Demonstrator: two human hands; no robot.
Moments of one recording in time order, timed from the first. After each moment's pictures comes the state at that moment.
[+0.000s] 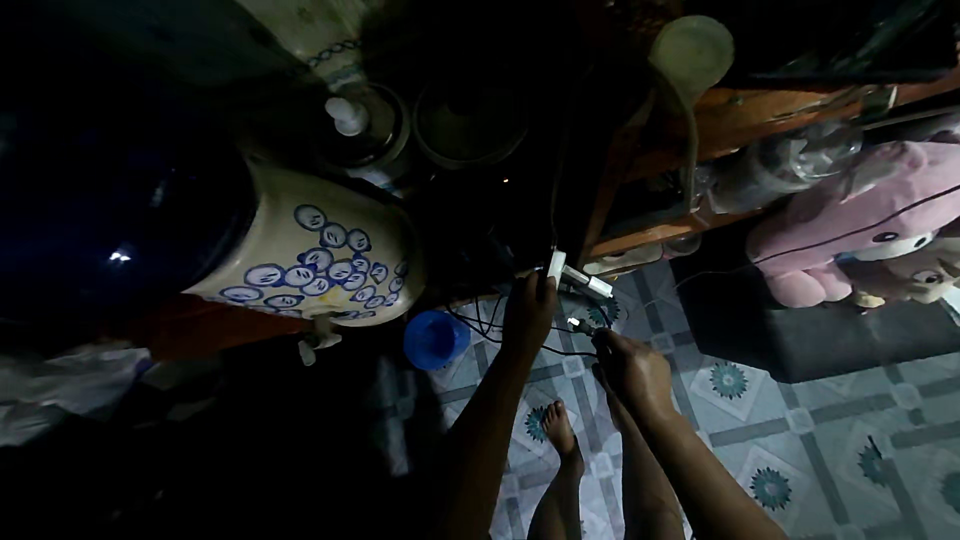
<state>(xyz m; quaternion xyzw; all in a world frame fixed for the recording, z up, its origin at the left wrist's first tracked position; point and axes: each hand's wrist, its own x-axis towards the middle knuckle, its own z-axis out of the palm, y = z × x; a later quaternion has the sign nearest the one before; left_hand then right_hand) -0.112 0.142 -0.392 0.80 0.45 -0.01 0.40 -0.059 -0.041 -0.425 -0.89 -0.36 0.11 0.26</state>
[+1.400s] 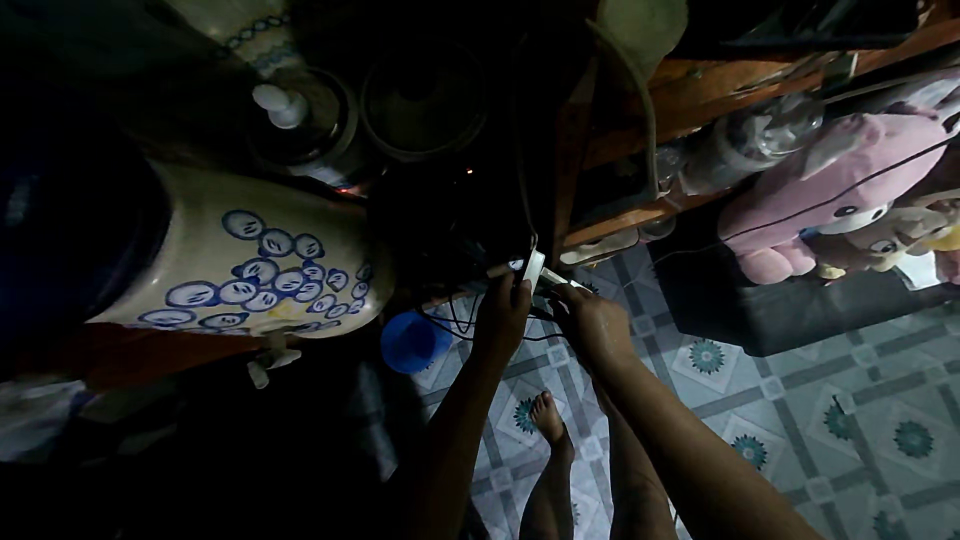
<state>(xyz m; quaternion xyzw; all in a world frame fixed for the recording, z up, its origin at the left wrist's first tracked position) -0.121 0.140 -0.401 0.83 0.40 -0.01 0.40 -0.029 0.011 -0.397 -0.88 -0.39 0.17 0.21</state>
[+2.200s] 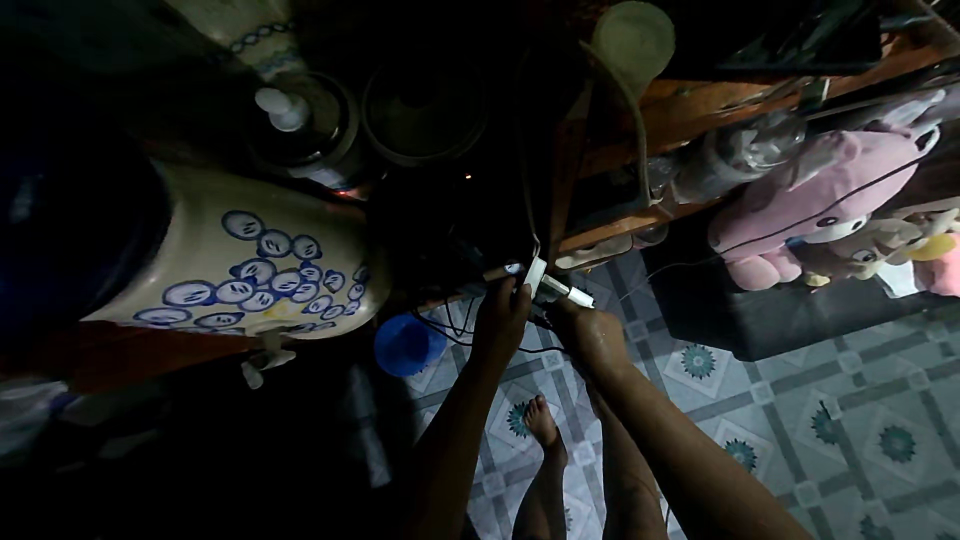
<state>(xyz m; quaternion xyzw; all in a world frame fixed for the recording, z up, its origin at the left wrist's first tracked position) -0.118 0.136 -0.394 0.80 0.42 -0.02 0.42 -0.030 0.004 -0.392 -0.88 -0.37 0.25 0.18</state>
